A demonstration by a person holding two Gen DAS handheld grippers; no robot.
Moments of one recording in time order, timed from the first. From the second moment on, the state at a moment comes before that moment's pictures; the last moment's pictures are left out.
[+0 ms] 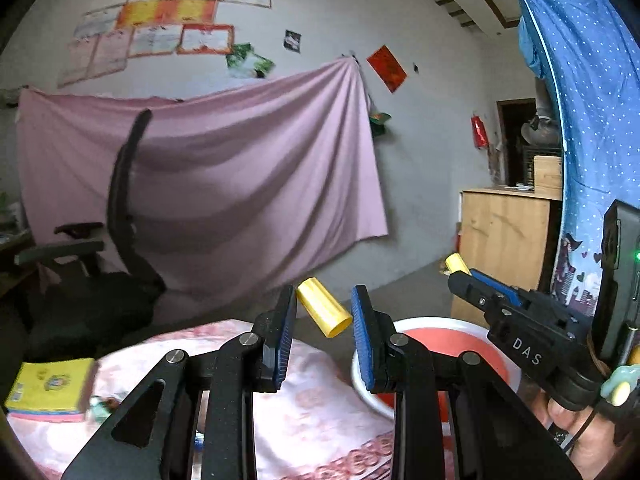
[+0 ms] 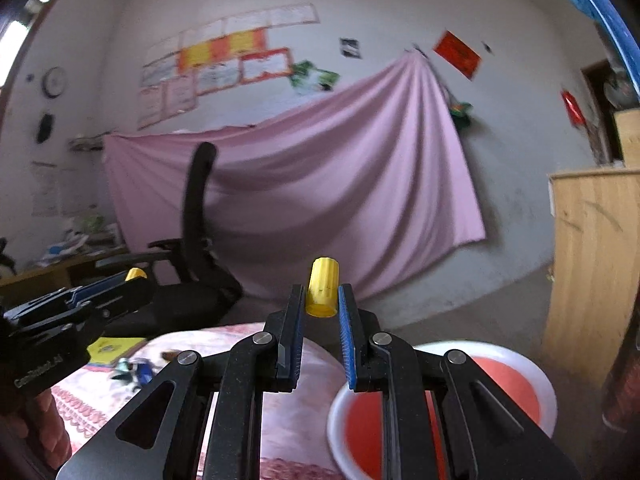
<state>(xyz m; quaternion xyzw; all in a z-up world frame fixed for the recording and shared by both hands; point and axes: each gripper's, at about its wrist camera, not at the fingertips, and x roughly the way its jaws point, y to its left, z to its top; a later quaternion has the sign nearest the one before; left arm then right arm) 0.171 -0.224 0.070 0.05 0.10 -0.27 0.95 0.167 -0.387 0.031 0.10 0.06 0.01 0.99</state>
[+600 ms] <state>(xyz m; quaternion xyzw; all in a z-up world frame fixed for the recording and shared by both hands) 0.235 -0.301 0.048 0.01 0.26 -0.34 0.90 0.184 -0.445 -0.002 0.17 0.17 -0.05 0.97</state>
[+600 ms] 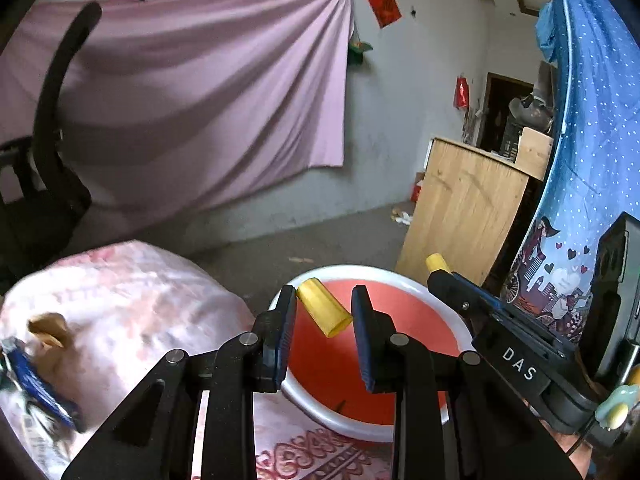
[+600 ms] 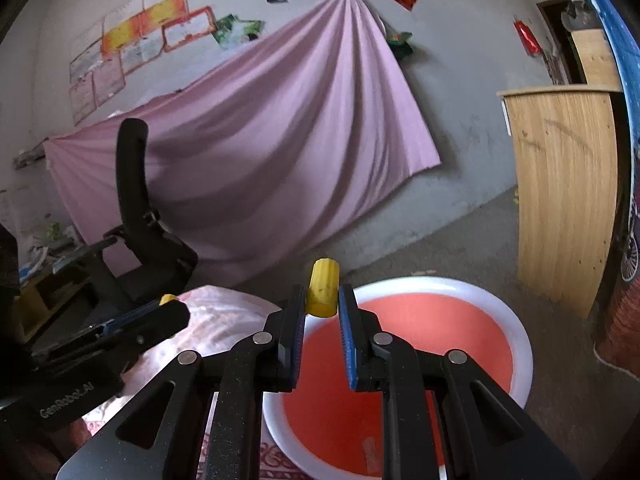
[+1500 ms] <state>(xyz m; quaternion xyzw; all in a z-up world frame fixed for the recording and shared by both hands) 0.232 -0.229 0.054 -0.09 0.26 -0.25 0.93 0.182 -0.430 0.013 0.15 0.16 -0.04 0.98</state>
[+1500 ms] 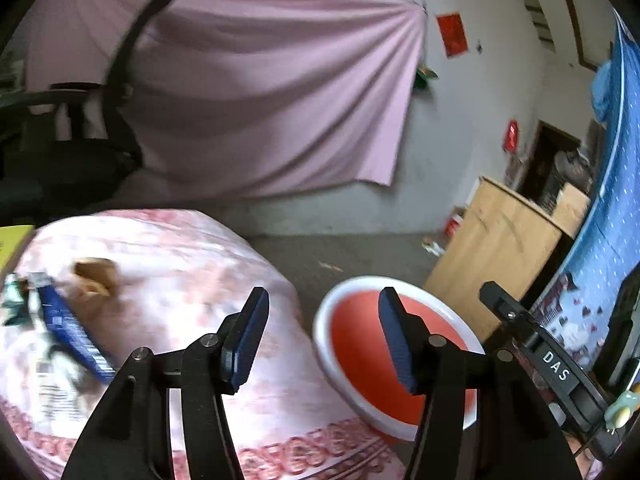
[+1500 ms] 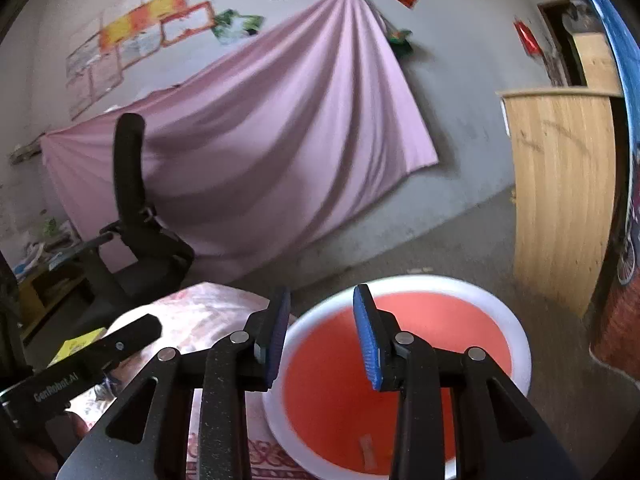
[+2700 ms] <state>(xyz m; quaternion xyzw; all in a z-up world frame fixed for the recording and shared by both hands) 0.153 -0.012 0.043 -0.07 0.10 -0.01 0.99 0.189 -0.244 0.031 -0.02 0.02 0.12 0.99</state>
